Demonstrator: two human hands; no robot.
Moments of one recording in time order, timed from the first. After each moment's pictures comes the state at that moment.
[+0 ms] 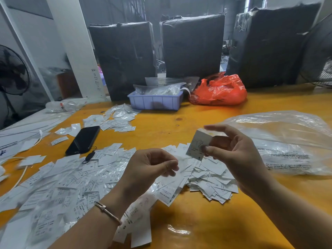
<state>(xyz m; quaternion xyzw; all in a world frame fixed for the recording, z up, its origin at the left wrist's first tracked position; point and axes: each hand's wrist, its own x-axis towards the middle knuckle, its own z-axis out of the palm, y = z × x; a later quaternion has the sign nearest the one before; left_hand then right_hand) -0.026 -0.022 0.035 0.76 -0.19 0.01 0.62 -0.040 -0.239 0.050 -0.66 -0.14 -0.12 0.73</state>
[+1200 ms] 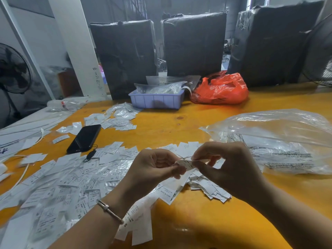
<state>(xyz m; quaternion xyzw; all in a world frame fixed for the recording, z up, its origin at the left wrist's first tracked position) -0.032 -0.025 0.037 0.77 -0.26 0.01 0.58 -0.054 -0.229 0.052 -0.83 -0.30 -0.28 0.38</state>
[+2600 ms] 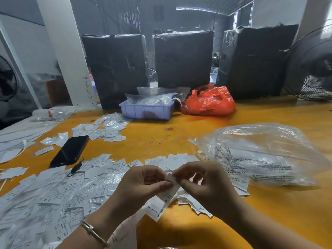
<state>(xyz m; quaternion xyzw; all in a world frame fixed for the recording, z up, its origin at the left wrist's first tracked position) -0.026 -0.029 0.030 0.77 -0.22 -0.02 0.60 -0.047 -0.222 0.036 -0.84 -0.24 -0.19 0.46</state>
